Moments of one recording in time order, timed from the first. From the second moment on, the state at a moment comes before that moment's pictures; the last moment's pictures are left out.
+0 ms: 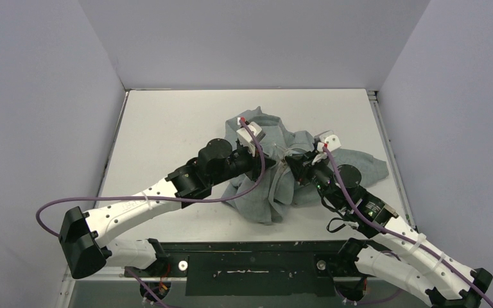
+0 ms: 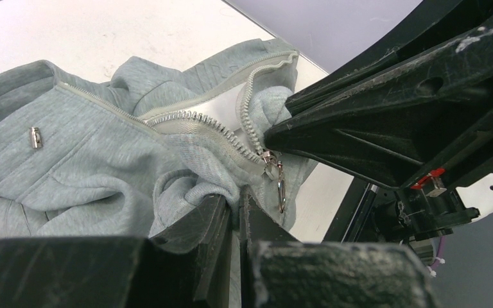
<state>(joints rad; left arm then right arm) -0.98 1.25 1.05 0.02 0.04 -0.29 0.81 0.71 0.75 -0.14 0.21 0.18</state>
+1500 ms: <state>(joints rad) -0.98 1.30 1.09 -0.06 0.10 -0.28 0.81 0.68 0.73 -0.15 0.19 0.19</state>
